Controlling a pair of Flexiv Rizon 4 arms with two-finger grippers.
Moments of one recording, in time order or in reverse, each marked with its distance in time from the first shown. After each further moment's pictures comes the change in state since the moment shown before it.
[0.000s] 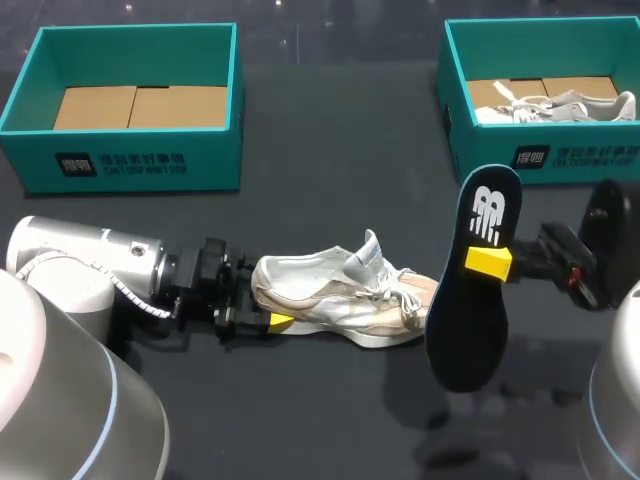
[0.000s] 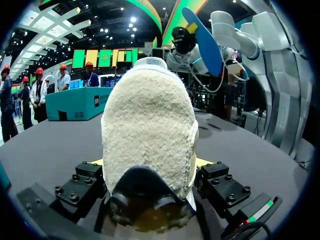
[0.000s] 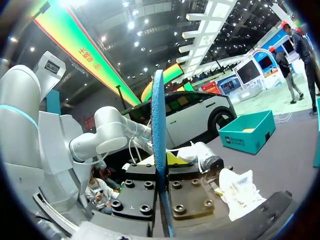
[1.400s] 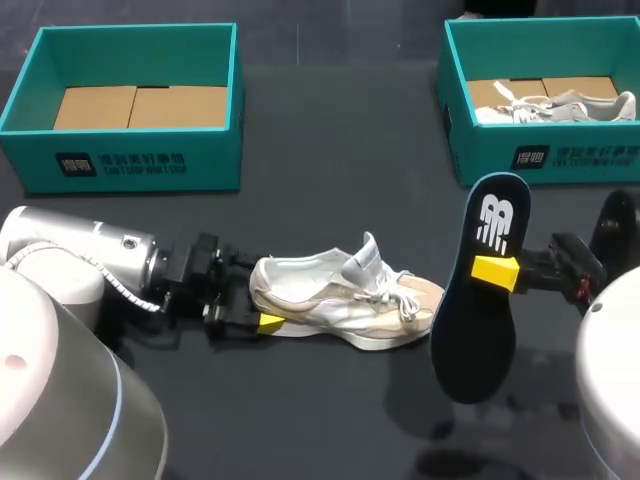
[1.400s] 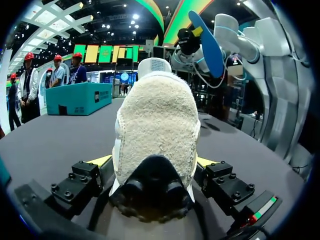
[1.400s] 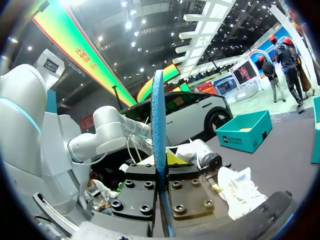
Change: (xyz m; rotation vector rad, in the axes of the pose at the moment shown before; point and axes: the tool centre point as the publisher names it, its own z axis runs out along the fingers) left arm 0.001 0.003 -0.016 -0.038 0.021 -0.048; right arm 0.011 -0.002 -0.004 -0.003 -0.043 -0.001
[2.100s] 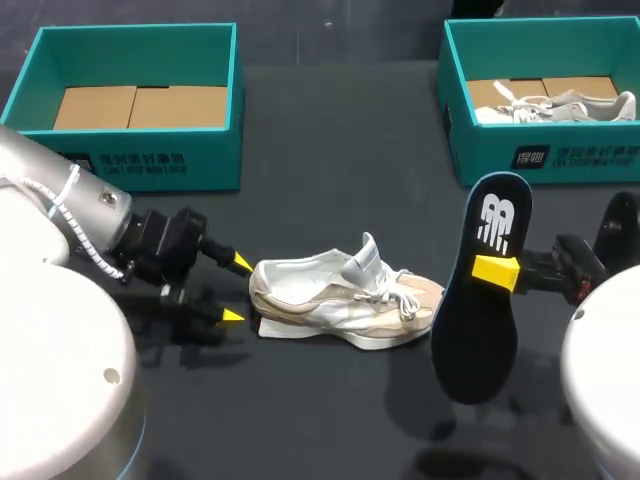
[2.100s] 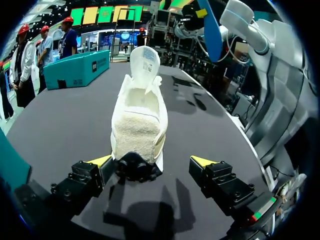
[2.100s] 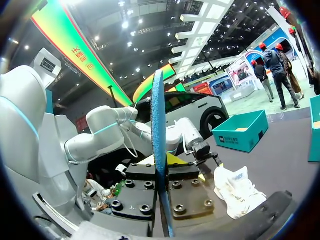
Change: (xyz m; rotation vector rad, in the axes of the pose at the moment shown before) left arm 0.029 -0.020 -0.065 -0.409 0.018 -0.066; right arm 0.000 0.001 -0.001 0.000 -0.039 0.001
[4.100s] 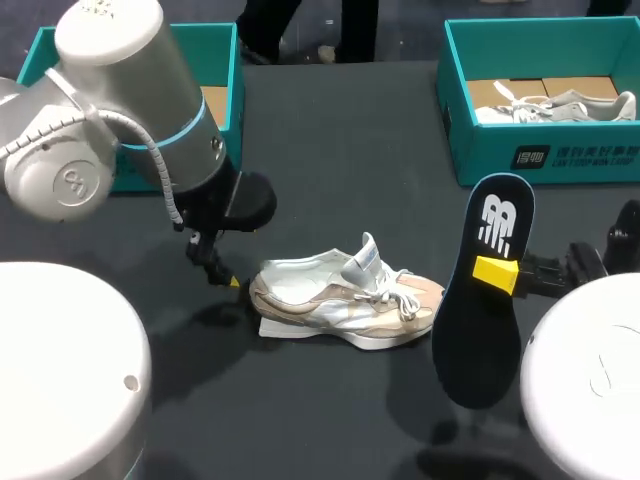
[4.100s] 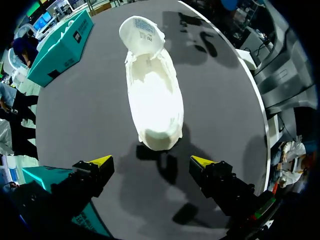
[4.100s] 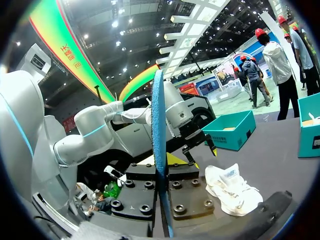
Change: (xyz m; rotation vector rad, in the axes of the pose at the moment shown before) left arm -0.028 -0.042 -0.043 -0.680 -0.127 0.235; right arm 0.000 0.000 -0.001 -0.001 -0.134 0.000
